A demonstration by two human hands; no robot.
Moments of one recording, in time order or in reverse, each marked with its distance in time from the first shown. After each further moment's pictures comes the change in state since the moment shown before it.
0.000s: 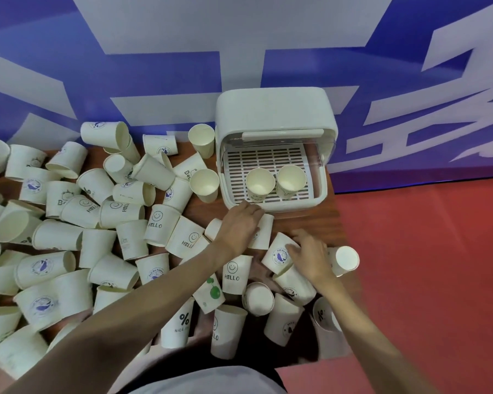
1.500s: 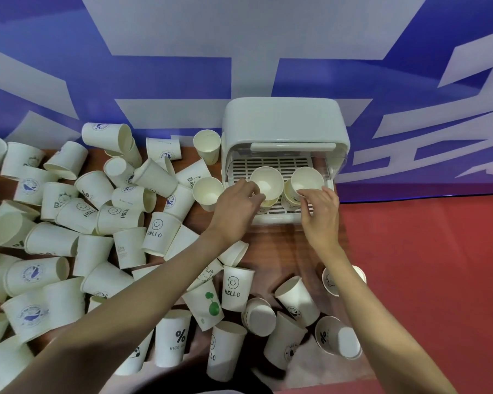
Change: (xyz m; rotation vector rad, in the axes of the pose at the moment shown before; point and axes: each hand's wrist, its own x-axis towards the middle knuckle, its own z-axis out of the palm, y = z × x) left_hand 0.032 -0.024 -0.047 0.027 0.308 0.019; right_hand 0.086 -0.025 -0.032 0.029 0.622 -0.482
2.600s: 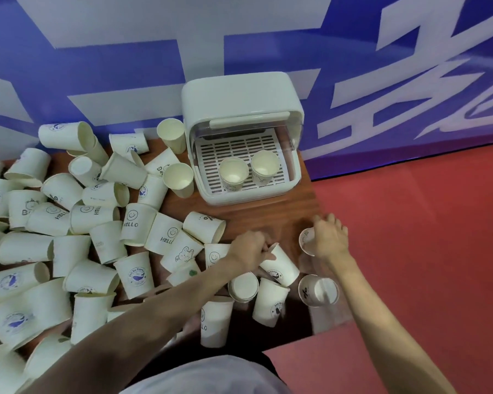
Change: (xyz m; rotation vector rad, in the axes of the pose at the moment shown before) left_hand -0.068 0.100 0.051 -0.454 -0.771 -0.311; right_hand -0.098 0.026 -0.069 -0.542 -0.736 0.587
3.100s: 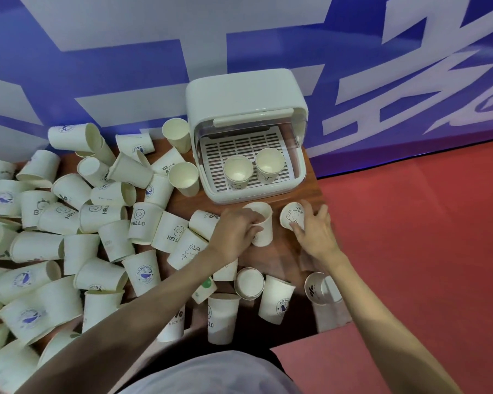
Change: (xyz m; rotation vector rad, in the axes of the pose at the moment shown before) left_hand -0.018 -0.018 -0.044 0.082 0.463 0.337; right_hand -0.002 -0.024 0.007 0.360 0.059 -0.163
